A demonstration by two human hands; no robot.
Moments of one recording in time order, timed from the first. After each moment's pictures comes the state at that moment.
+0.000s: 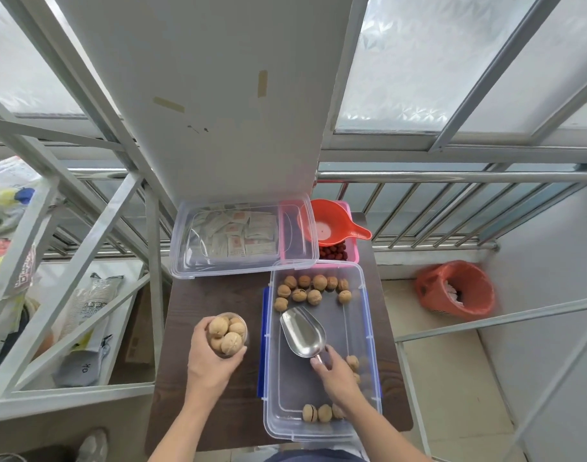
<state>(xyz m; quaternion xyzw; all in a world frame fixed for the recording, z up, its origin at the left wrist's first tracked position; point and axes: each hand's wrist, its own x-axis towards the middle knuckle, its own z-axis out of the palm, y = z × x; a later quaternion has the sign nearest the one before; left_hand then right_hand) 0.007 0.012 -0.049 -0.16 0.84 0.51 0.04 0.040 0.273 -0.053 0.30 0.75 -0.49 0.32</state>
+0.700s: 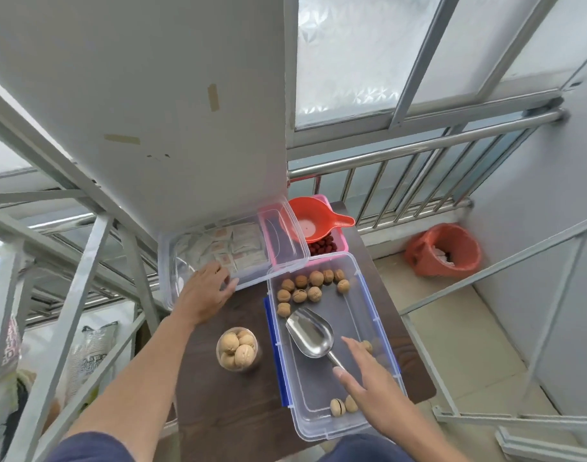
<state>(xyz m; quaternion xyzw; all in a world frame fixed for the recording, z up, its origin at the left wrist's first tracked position) -0.186 -0.020 -0.025 0.24 0.96 0.14 0.08 0.082 0.270 0.031 0.20 0.84 -0.45 0.22</state>
